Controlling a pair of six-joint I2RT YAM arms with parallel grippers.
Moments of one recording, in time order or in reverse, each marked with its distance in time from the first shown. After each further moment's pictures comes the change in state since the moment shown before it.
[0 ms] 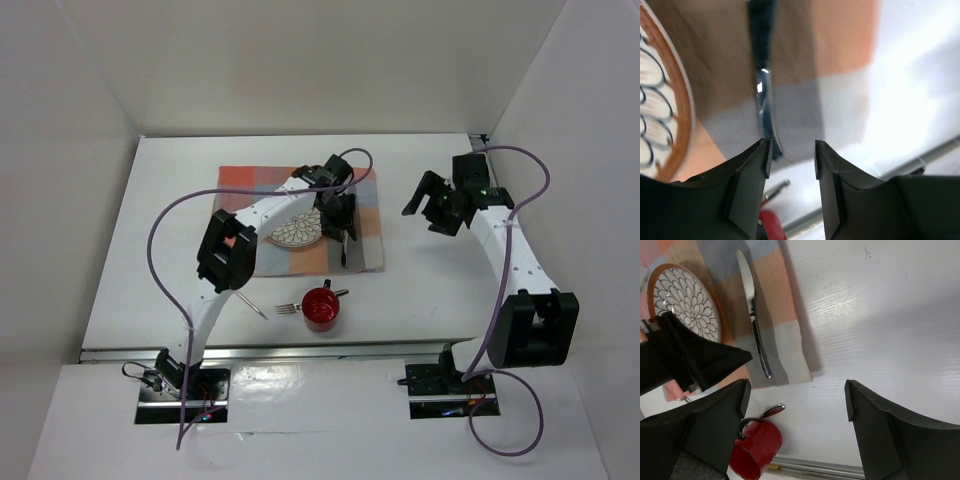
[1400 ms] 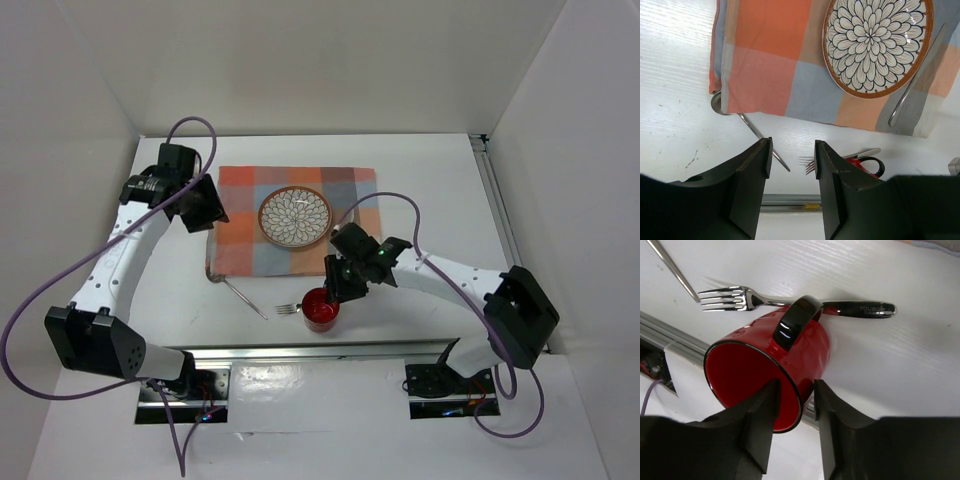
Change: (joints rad) left arm 0.518 -0.981 -0.690 -0.121 -0.229 0.123; right arm 0.810 0.067 -0.255 0.158 0.023 0.138
